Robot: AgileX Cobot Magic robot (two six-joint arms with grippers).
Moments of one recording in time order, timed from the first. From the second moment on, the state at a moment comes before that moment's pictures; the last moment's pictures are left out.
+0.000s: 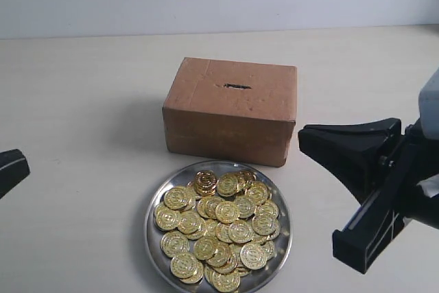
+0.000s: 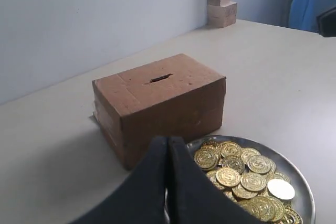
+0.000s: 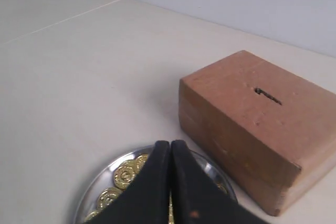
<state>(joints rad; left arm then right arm) -0.79 0.43 -0.11 -0.31 -0.05 0.36 0.81 0.80 -0.29 0.87 -0.14 -0.76</state>
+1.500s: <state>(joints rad) -0.79 0.42 0.00 -0.43 -0.08 0.28 0.81 0.80 -0.01 0.94 -0.29 -0.46</state>
